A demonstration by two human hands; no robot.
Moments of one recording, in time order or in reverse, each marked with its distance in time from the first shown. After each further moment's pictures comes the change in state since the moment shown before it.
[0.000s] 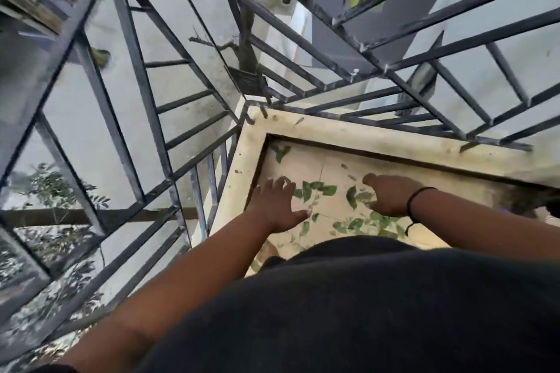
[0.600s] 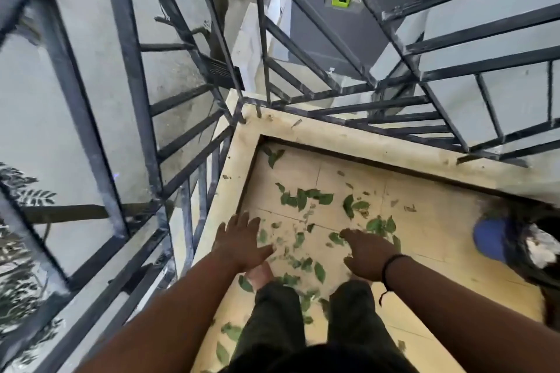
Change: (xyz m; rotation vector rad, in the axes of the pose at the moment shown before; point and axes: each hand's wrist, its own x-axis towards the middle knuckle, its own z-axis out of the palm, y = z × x) left_hand 0.045 -0.136 0.076 -0.101 -0.161 -0.060; right_hand 0.061 -0.100 0.084 0.075 -0.180 0.048
